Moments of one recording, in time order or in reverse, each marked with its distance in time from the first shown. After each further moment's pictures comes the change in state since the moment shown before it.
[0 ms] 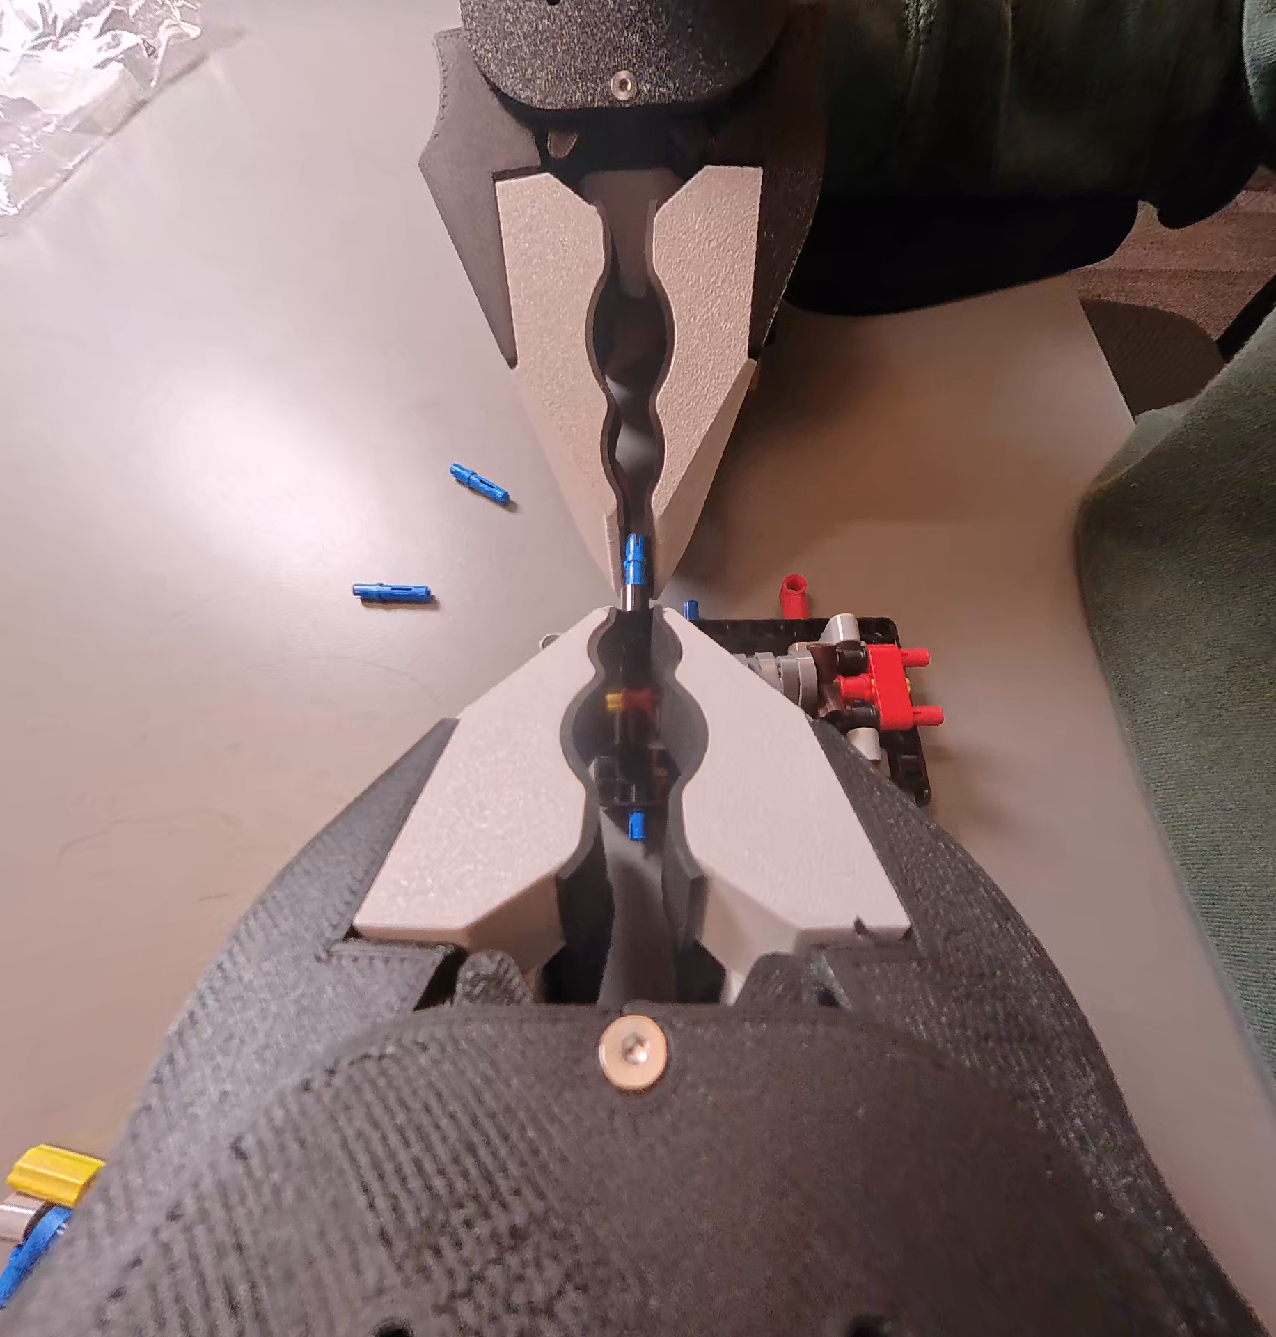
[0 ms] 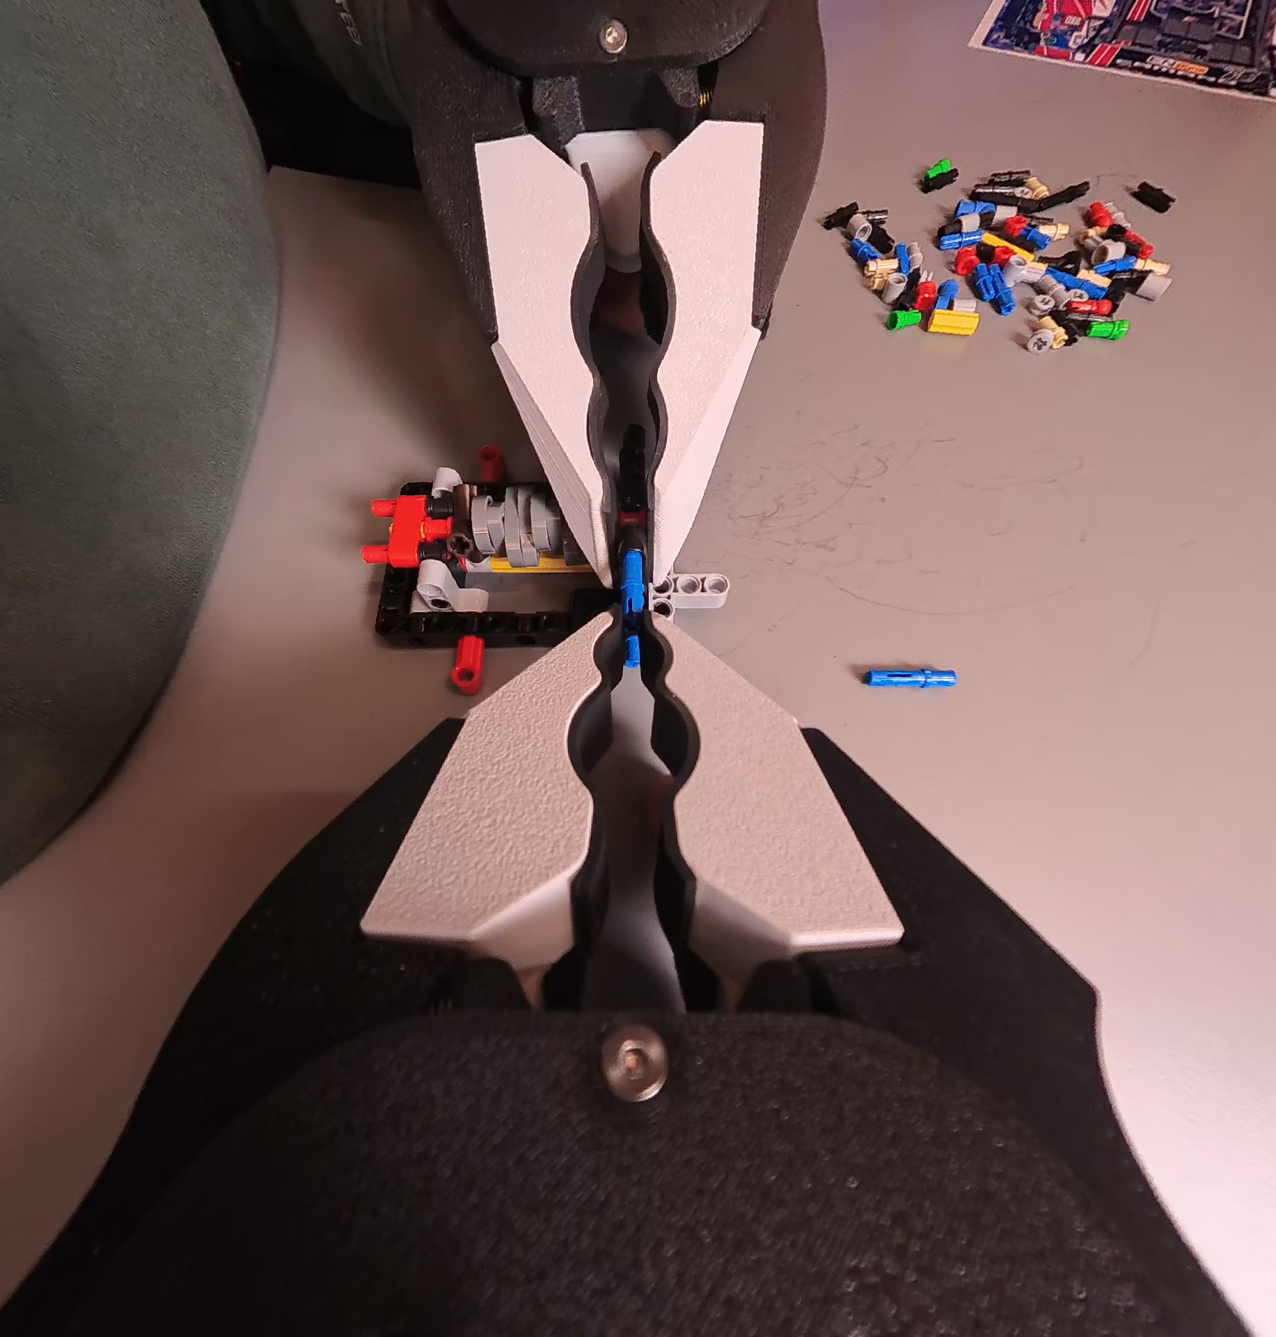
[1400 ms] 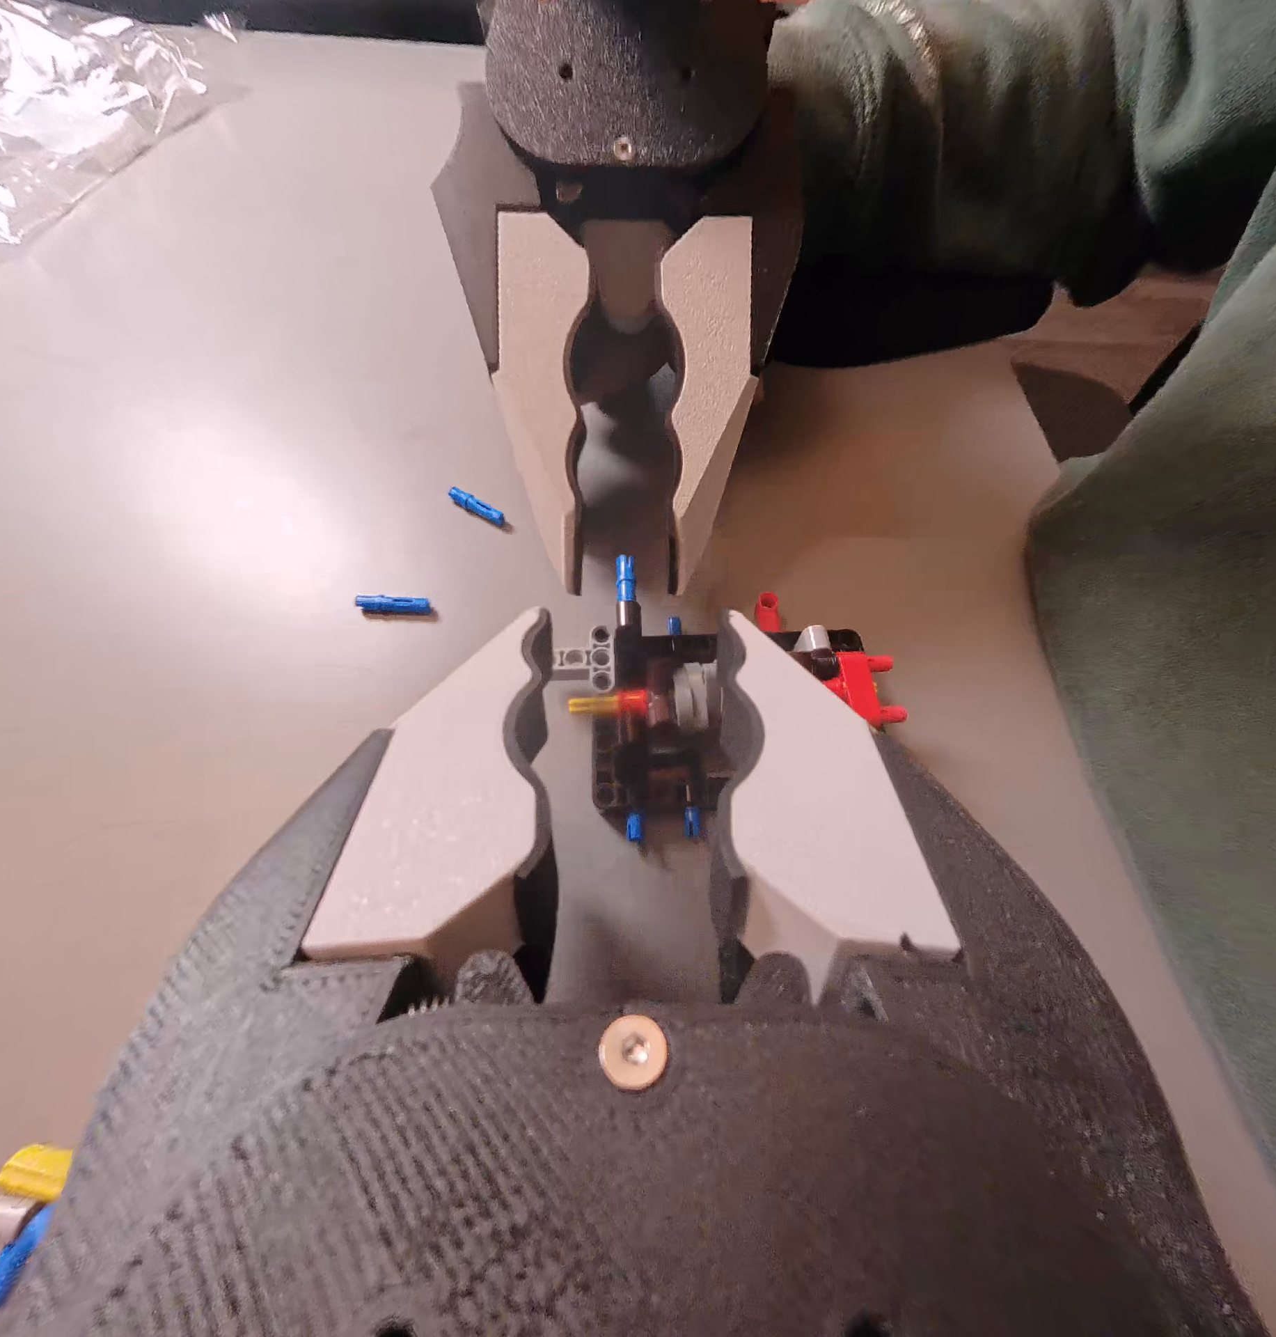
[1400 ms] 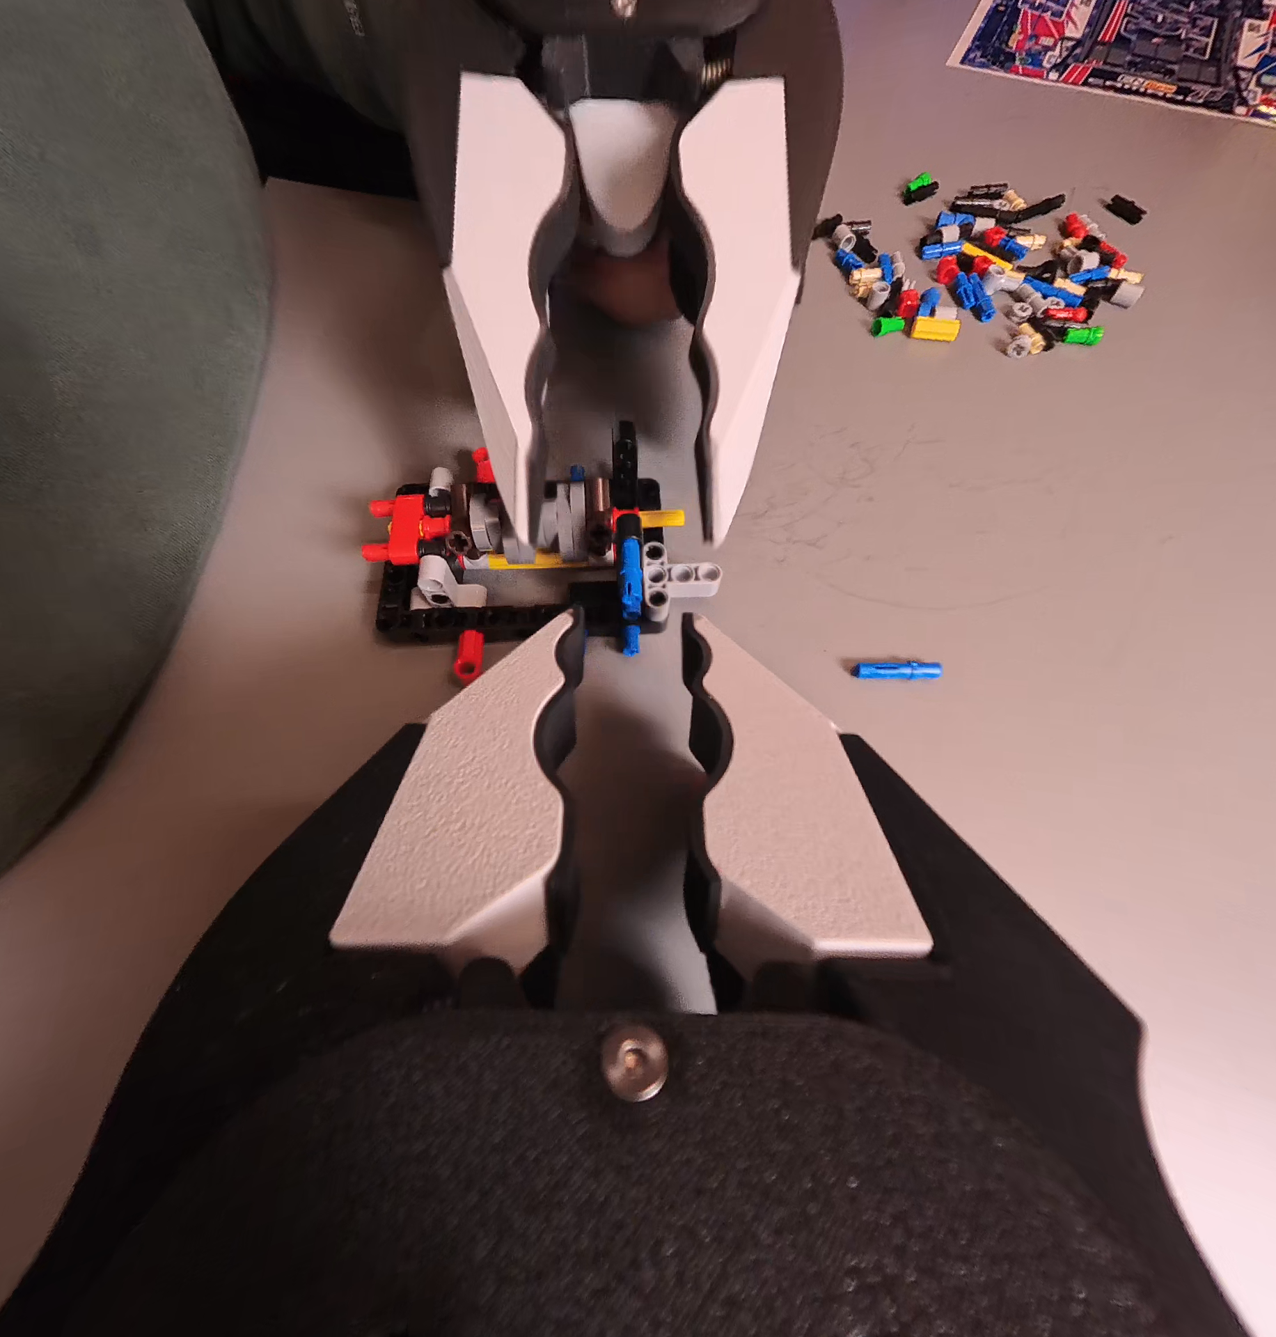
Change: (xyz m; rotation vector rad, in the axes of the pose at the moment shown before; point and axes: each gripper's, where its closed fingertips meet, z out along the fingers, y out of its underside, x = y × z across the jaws) left arm 0.001 -0.008 -0.012 0.069 0.048 -0.035; right arm 0.002 -0.001 -0.003 0.013 0.014 0.000
